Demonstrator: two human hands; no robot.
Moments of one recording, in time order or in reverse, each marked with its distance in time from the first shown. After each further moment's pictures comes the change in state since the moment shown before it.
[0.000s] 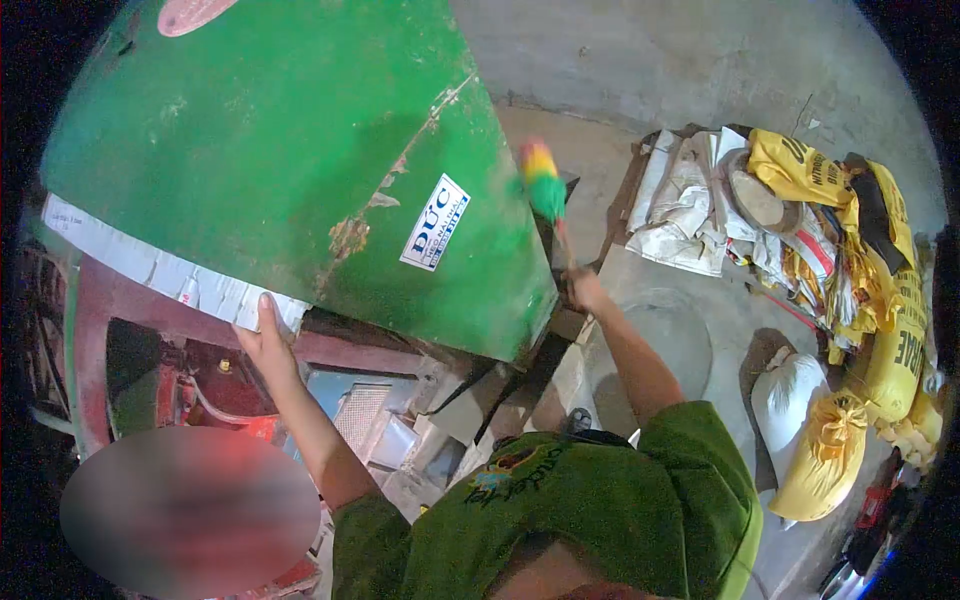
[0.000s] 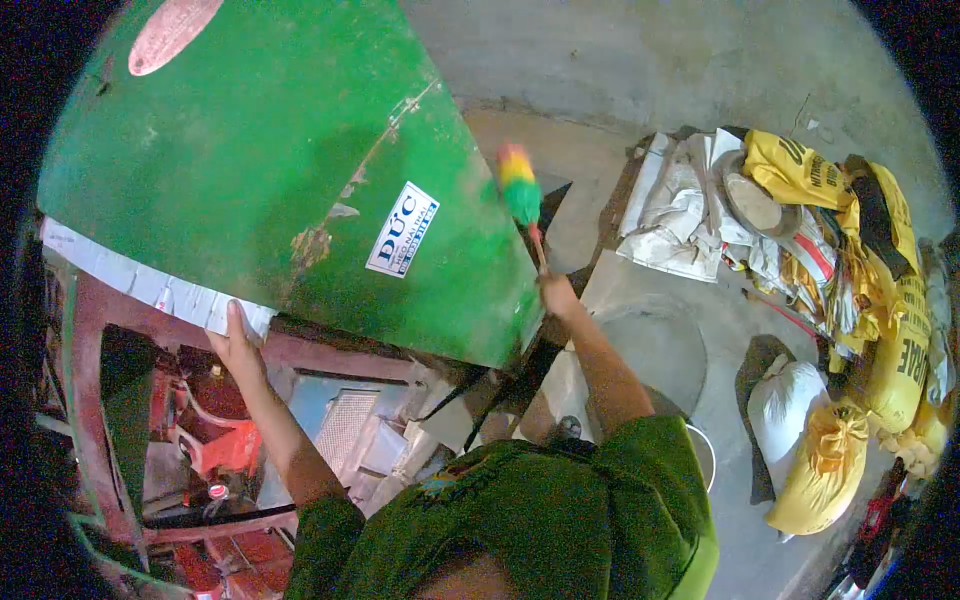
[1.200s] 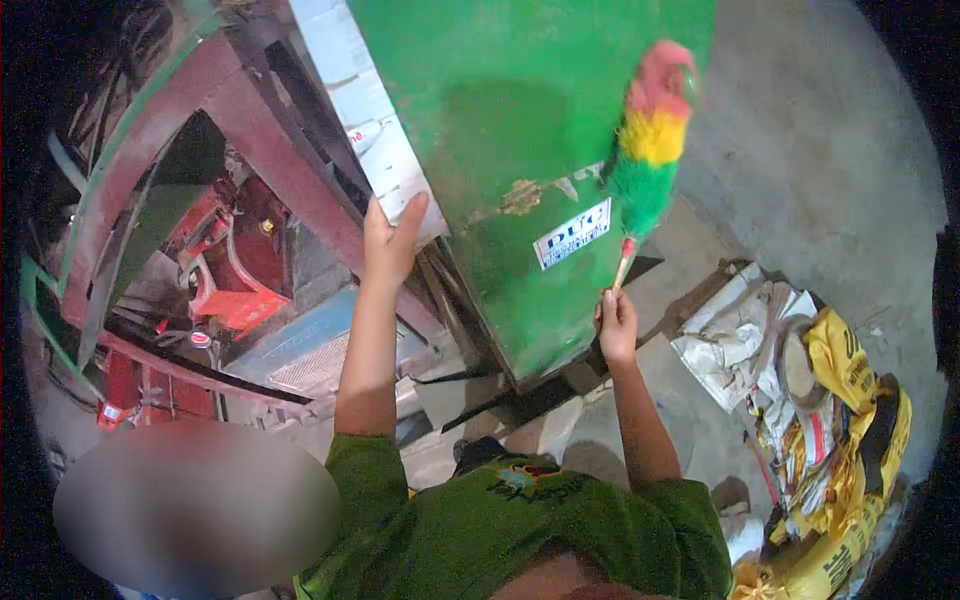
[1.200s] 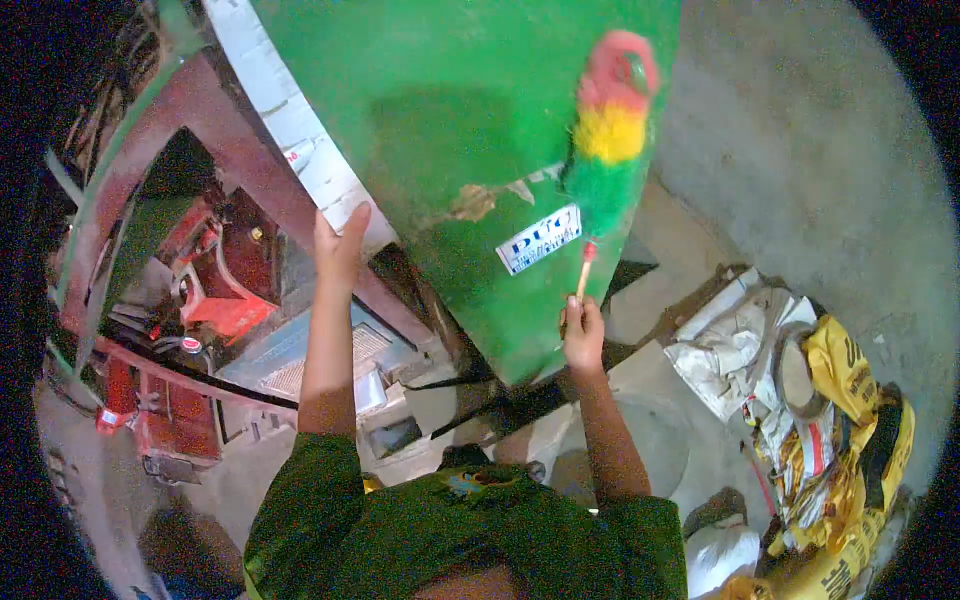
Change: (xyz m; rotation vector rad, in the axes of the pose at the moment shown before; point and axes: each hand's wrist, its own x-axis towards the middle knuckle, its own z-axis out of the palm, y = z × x) left_hand -0.003 0.017 0.006 0.096 0.003 -0.028; right_hand -0.048 -0.113 0.105 0.191 -0.172 -0.453
